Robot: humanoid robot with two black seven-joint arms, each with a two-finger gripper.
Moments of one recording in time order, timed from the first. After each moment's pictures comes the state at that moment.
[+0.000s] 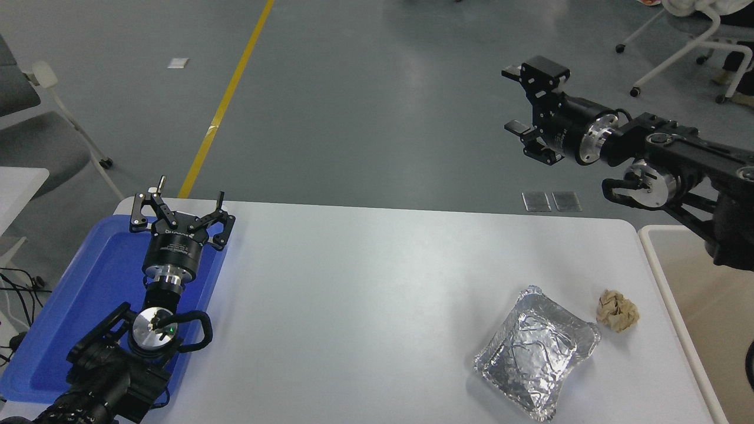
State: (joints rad) left arm -0.50 0.13 -1.12 -0.54 -0.09 -0.62 -0.36; right arm 1.28 -0.58 0.01 1.06 -0.19 0.03 0.05
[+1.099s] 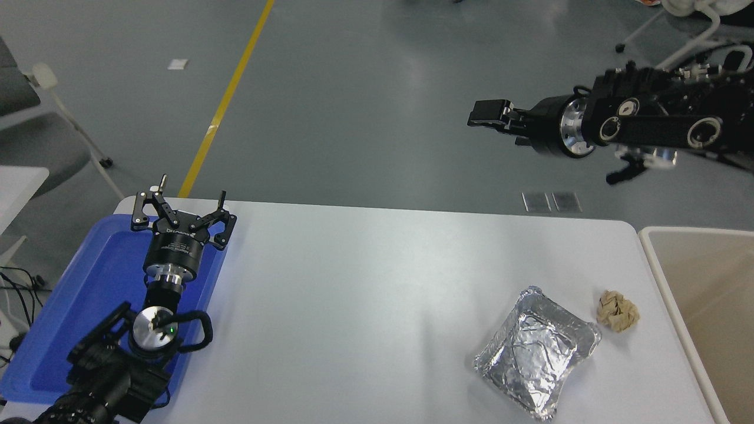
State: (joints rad) left arm -0.51 0.13 -1.12 -0.54 -0.09 -0.62 -0.35; right arm 1.98 -0.33 -1.06 1.32 -0.18 0.08 0.05
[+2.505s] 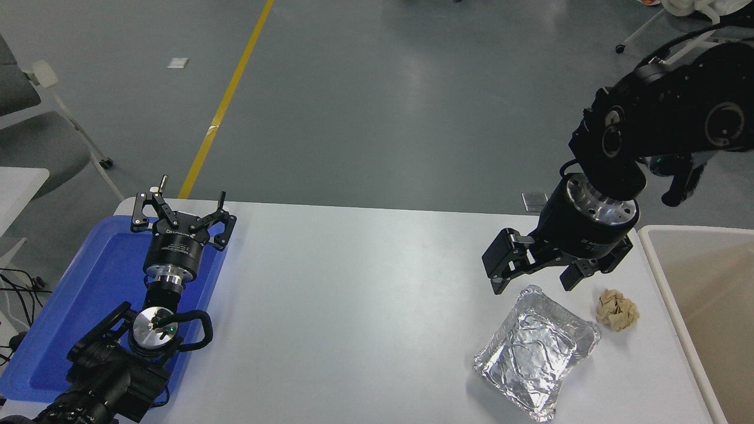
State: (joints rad) left arm -0.51 0.13 -1.12 -0.54 -0.09 -0.62 -0.35; right arm 2.31 -0.11 -1.33 1.58 0.03 0.70 0.06
